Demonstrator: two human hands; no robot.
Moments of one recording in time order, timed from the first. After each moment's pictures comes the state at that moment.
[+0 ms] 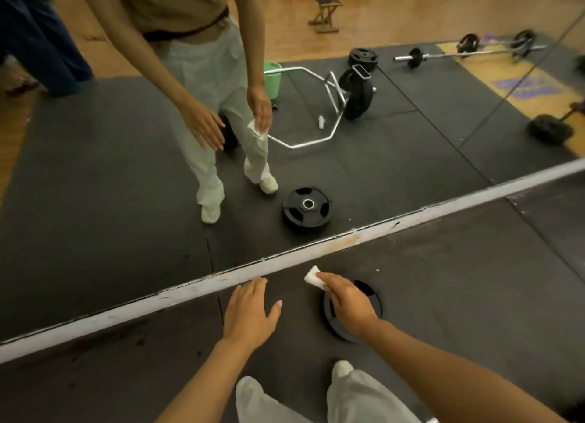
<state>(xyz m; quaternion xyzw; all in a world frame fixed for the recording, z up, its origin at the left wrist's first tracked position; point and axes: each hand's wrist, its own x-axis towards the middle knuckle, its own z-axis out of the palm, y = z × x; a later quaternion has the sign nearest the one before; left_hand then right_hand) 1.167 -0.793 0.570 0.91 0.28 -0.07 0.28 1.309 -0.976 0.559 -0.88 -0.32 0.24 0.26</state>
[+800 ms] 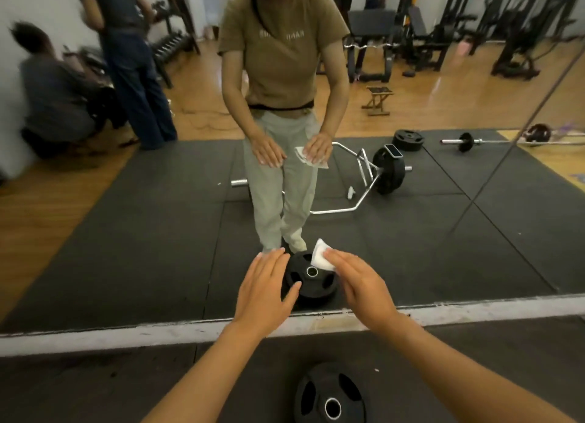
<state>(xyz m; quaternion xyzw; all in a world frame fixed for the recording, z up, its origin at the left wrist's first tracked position) 1.384 -0.930 0.665 0.94 0.27 0.19 0.13 1.560 -1.066 0.656 -0.73 -0.59 -0.05 0.34</state>
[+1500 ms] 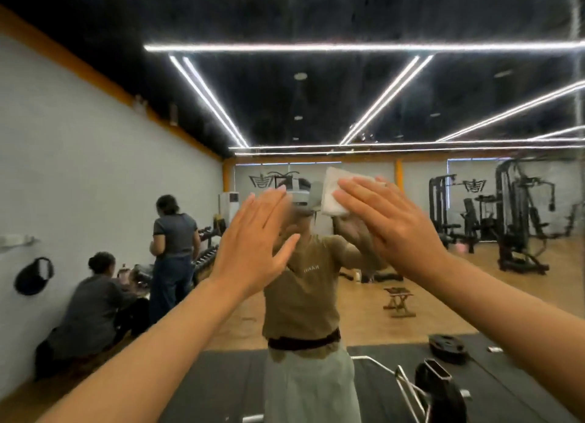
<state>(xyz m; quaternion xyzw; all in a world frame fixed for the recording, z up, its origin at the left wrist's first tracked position) 1.446 -0.760 1.076 0.81 0.09 0.54 -0.19 1.639 -0.927 1.097 -0.44 -0.63 -0.59 0.24</state>
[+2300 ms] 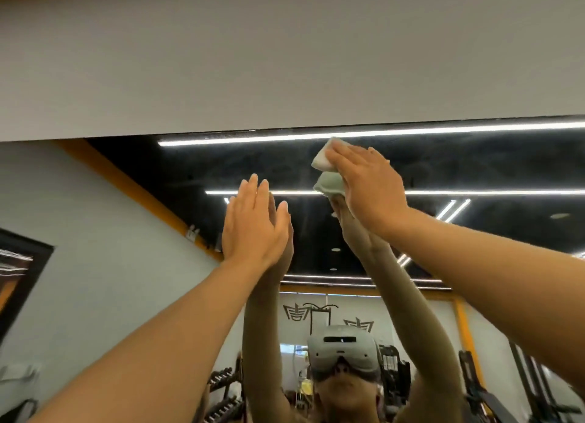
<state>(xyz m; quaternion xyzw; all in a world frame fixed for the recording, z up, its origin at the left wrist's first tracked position) 1.517 -0.706 1.379 0.66 0.22 0.71 -0.14 1.654 -0.844 1.436 -0.44 -0.51 -0.67 0.32</state>
